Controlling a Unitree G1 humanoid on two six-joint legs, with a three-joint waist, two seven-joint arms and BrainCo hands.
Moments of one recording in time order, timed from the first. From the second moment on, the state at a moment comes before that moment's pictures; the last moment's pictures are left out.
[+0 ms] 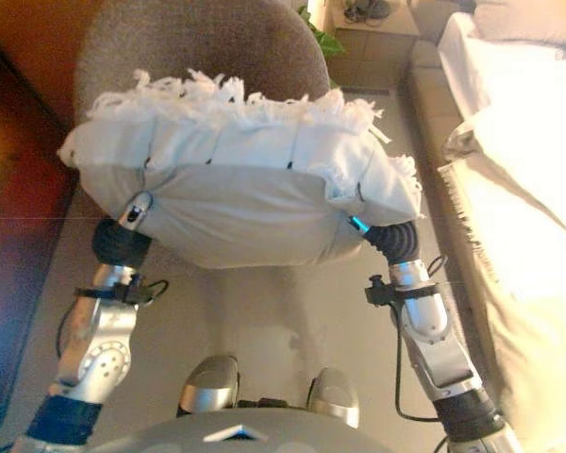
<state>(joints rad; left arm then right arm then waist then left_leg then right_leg) 0.09 0.50 -0.15 -0.19 -0.83 -0.35 -0.06 0.06 -0.46 0.23 -0.26 0.30 -0.35 -0.15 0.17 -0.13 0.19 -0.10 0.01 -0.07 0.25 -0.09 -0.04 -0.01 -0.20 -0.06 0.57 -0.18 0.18</state>
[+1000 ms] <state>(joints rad) 0.07 0.38 -0.22 -0.11 -0.82 -0.31 -0.04 0.10 -0.56 0.20 -0.22 0.34 -0.37 -0.09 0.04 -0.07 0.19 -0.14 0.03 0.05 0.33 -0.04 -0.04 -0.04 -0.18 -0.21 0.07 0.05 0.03</state>
